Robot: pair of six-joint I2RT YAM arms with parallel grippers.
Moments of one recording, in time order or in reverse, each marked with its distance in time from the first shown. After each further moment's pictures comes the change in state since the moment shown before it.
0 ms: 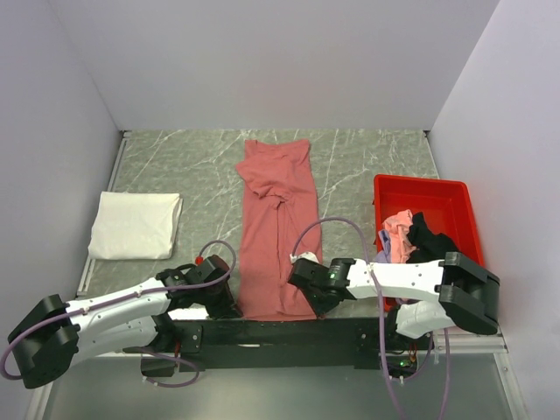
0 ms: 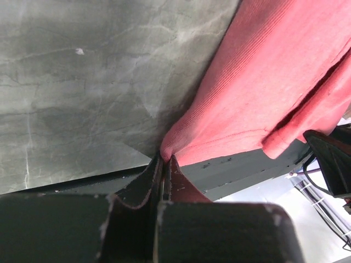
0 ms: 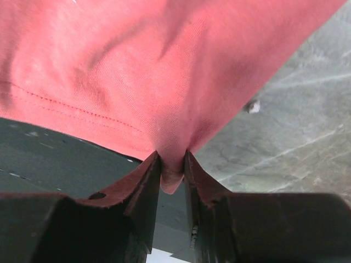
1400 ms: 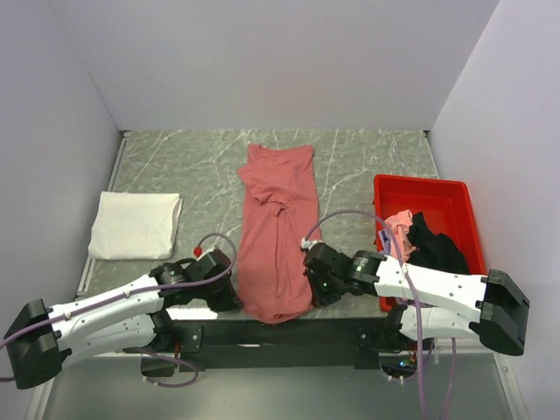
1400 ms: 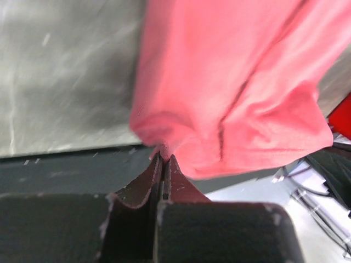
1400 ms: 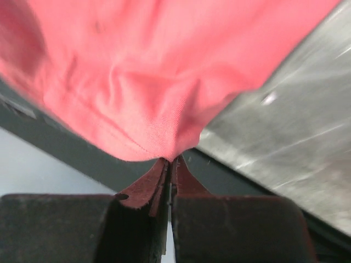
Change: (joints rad) left arm -0.067 -0.077 0.129 -0.169 -0.110 -0.047; right arm -0.091 -0.230 -0.021 -0.013 -0.145 0.027
